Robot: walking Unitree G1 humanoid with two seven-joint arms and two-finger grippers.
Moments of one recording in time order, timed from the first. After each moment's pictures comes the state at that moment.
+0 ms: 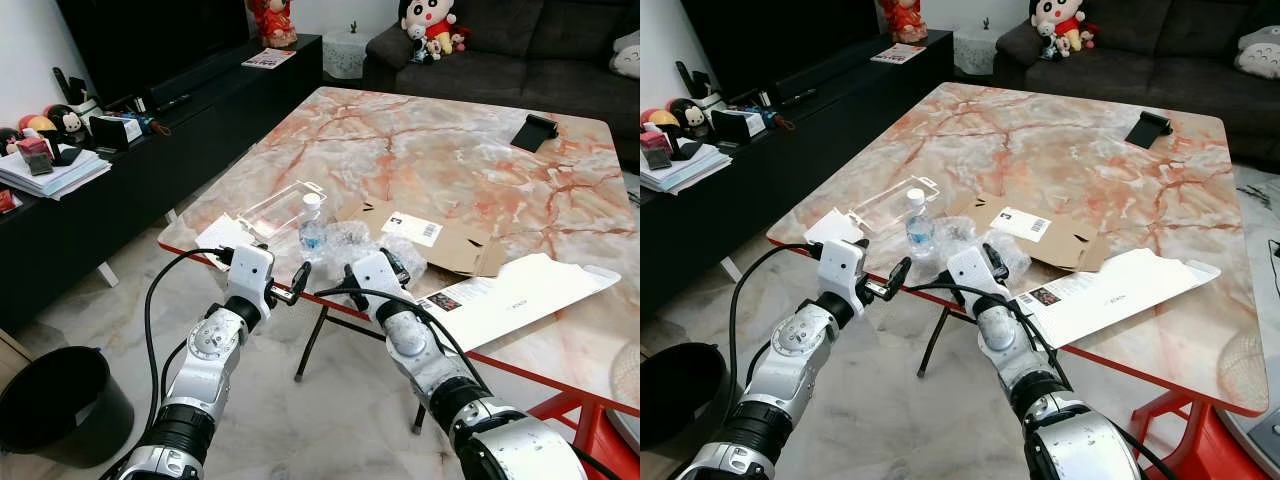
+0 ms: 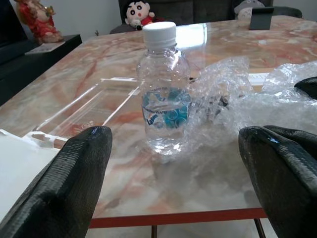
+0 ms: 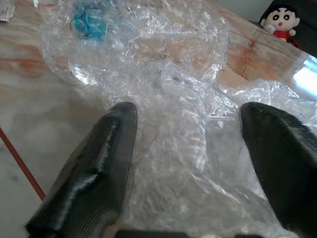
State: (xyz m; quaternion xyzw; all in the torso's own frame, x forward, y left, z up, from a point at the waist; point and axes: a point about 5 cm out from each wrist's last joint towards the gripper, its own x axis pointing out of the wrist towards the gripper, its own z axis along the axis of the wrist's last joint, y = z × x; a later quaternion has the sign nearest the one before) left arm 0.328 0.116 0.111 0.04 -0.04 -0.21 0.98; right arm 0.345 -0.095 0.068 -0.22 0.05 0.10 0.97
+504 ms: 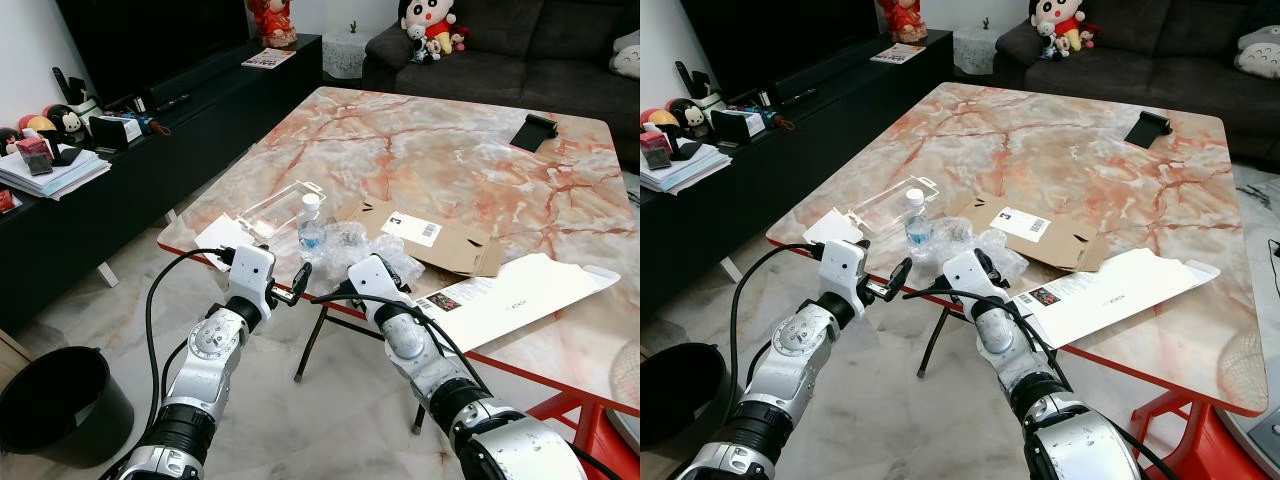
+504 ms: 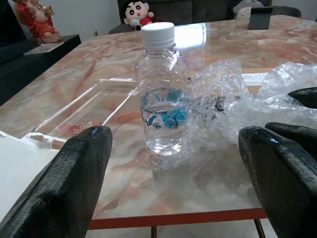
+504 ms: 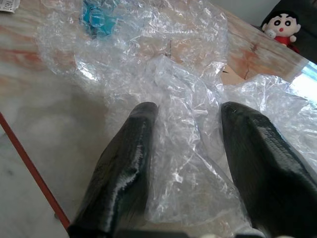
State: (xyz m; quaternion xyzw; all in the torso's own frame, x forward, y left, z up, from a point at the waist) left arm 0.328 0.115 0.112 0.04 -0.04 -0.21 0.97; right arm 0.344 -0.094 0.066 -0.24 0.05 0.11 0.96
